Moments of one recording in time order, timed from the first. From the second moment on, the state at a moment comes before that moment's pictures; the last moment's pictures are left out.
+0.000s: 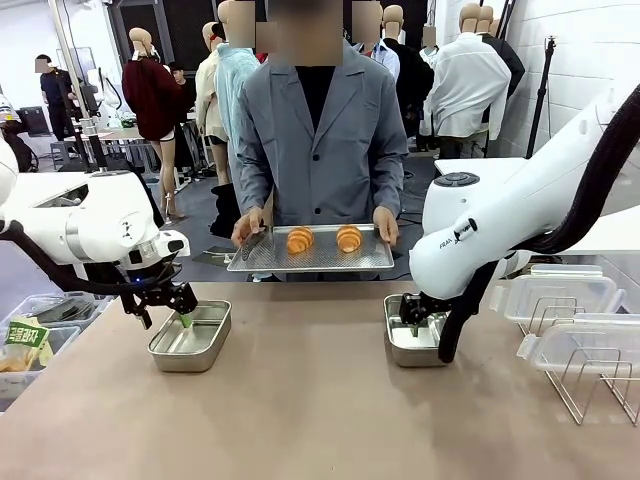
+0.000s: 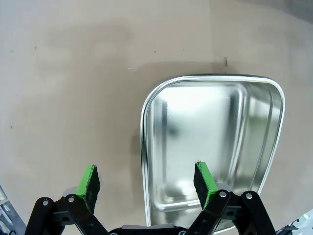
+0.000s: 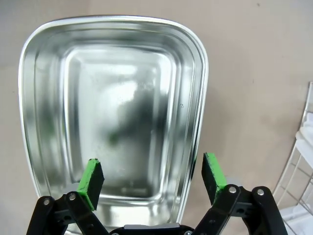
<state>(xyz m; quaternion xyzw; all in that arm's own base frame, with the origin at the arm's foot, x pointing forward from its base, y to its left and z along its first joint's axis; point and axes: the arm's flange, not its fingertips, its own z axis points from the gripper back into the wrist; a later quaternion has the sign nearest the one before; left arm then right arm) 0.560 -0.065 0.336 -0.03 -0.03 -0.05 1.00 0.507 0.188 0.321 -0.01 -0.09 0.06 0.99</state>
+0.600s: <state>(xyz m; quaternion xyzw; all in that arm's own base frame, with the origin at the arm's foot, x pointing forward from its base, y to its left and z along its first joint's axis) 0.561 -0.071 0.336 -0.03 -0.02 -0.07 1.00 0.518 0.181 0.318 0.01 -0.09 0.02 1.00</state>
